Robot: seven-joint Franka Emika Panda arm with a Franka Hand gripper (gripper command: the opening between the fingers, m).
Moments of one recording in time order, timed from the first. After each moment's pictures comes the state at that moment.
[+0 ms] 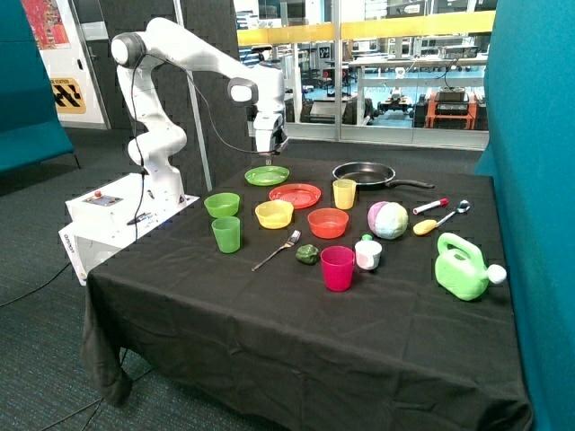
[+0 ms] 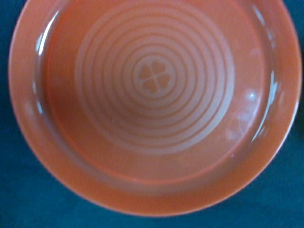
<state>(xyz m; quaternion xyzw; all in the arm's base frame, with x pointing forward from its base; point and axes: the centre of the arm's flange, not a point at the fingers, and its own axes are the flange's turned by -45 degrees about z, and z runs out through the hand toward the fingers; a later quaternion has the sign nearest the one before) 0.474 0.041 0.425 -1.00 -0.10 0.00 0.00</state>
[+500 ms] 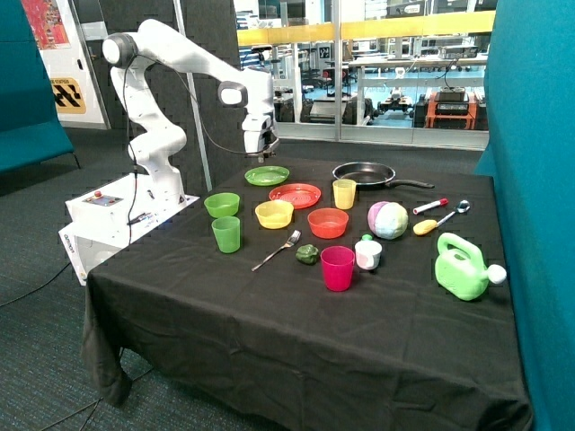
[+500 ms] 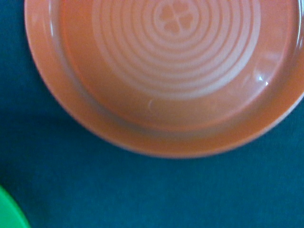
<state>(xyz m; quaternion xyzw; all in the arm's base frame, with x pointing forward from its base) 0.426 0.052 0.412 -1.00 -0.08 0.00 0.00</state>
